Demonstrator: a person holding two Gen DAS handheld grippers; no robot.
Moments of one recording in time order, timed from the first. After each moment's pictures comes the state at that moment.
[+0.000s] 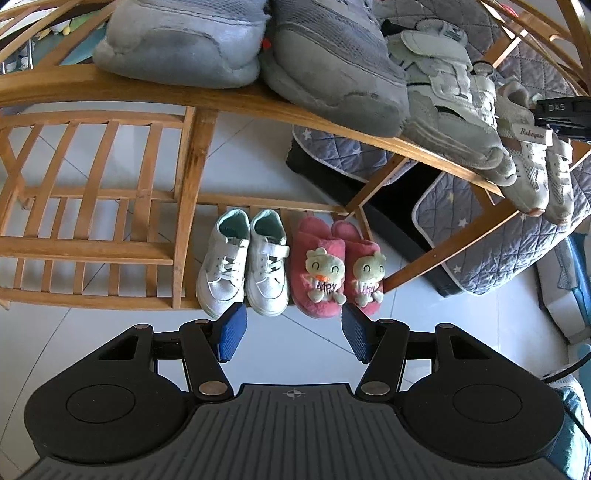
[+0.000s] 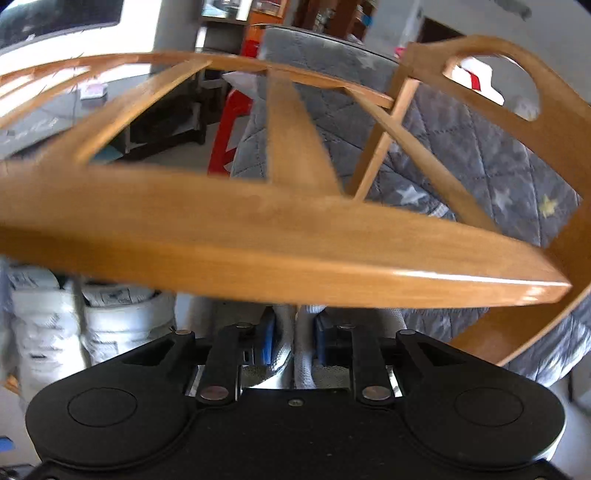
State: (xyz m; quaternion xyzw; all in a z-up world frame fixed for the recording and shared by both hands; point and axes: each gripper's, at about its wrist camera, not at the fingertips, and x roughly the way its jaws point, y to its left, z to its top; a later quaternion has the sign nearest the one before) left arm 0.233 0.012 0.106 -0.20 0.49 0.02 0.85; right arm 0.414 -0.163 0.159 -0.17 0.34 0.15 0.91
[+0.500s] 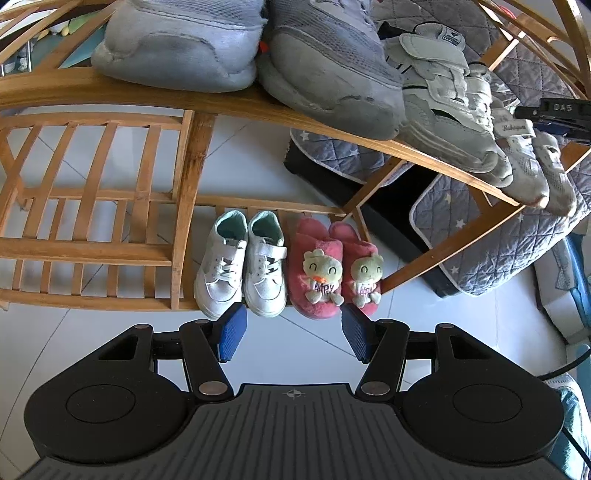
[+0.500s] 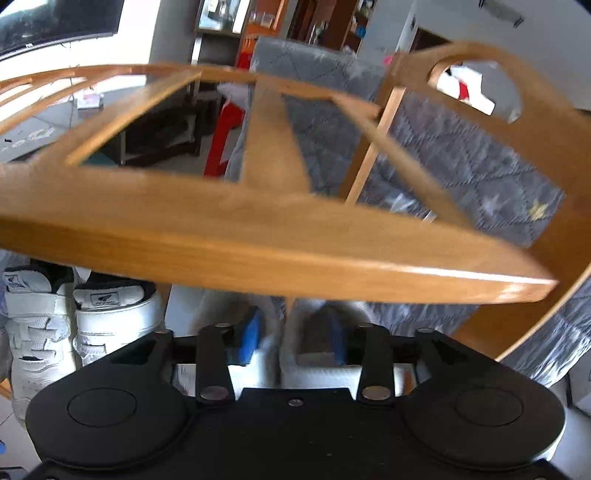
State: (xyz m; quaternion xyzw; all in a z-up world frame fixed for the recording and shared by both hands) left arm 0.232 0.014 0.108 -0.21 0.48 0.01 0.85; right arm 0.407 -0.173 0.170 -0.13 0.32 0.15 0.93
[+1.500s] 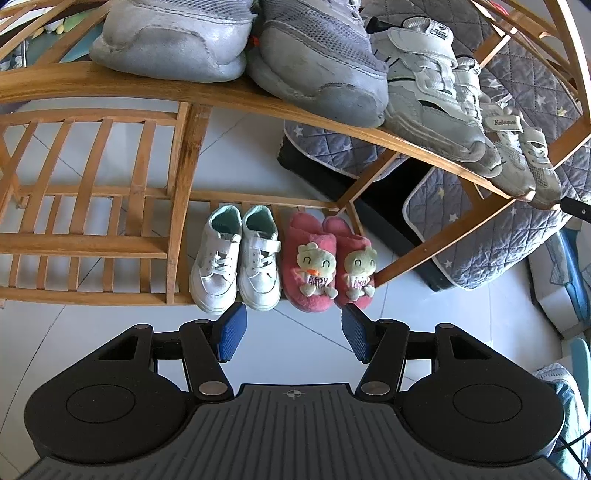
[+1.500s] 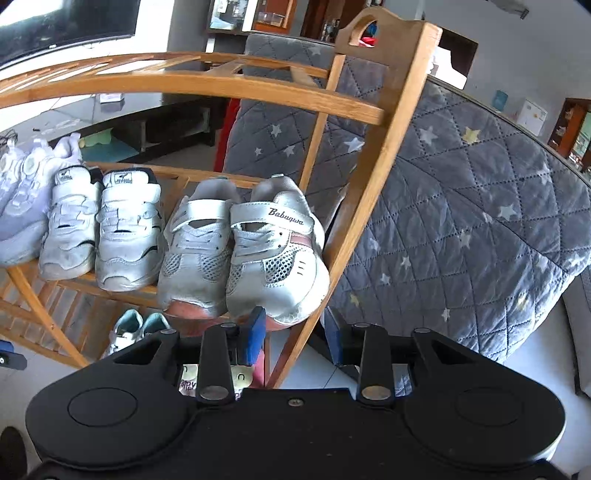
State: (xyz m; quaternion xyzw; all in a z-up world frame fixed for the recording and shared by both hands) left arm 0.224 -0.001 0.111 -0.22 0.48 0.02 0.85; right arm 0.323 -0.261 0.156 -0.13 0.34 0.18 0.91
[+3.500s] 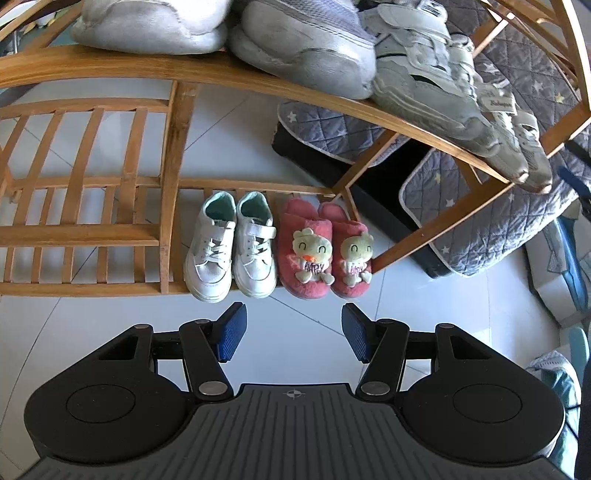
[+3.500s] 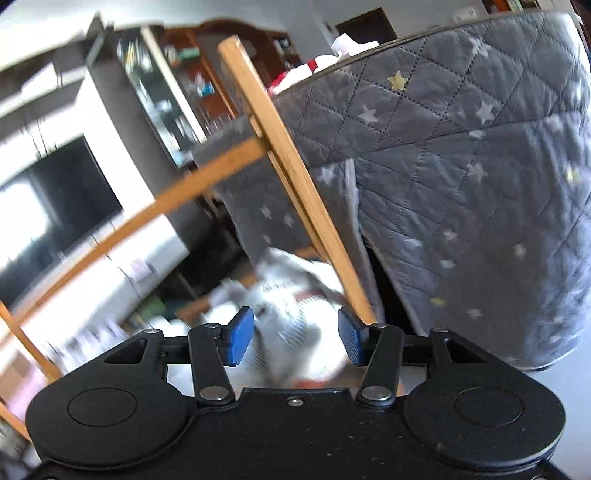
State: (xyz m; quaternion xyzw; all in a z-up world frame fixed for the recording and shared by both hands) left arm 0.198 0.078 0.078 -0.22 0.50 0.01 0.84; right arm 0.356 -0.327 0.134 0.26 0.27 0.21 0.90
